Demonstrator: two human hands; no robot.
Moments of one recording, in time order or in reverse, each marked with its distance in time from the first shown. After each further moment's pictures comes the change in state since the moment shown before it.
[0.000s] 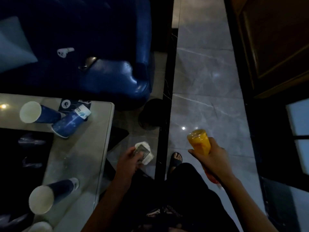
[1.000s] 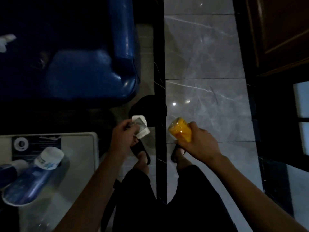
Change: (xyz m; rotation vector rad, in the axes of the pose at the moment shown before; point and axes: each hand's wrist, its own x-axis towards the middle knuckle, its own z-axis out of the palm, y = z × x) left_hand 0.262 0.121 0.038 0.180 0.010 -0.070; right_hand 0.218 -0.044 0.096 -0.313 -0.261 0.050
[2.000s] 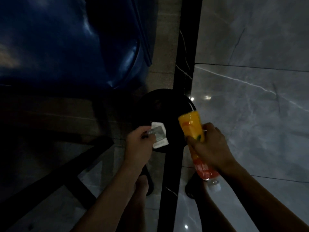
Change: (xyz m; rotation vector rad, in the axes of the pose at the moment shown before) left_hand 0.299 -0.183 0.112 0.142 0.058 -0.024; right_hand 0.297 0.102 0.238 0.259 -0.109 0.204
